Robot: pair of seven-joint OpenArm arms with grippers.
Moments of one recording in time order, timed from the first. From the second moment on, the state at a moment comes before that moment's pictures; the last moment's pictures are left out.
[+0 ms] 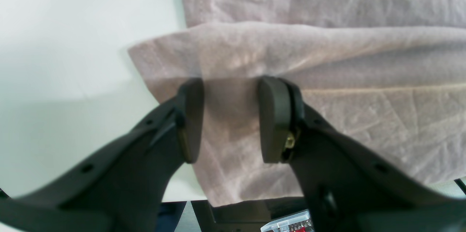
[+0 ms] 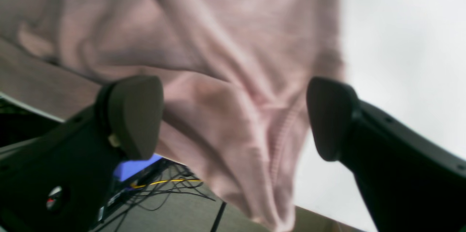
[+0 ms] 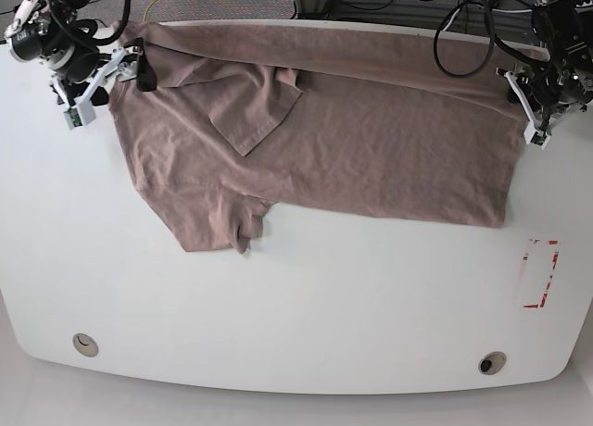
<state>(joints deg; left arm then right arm) 14.0 -18.6 -31.8 94.3 -14.0 -42.1 68.1 -23.2 11.1 43.5 112.4 50.8 40.1 -82.3</state>
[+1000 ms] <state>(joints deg) 14.1 -18.7 -31.8 94.3 -14.0 -42.1 68.1 -21.4 8.8 36.5 108.7 35.5 40.1 -82.3</state>
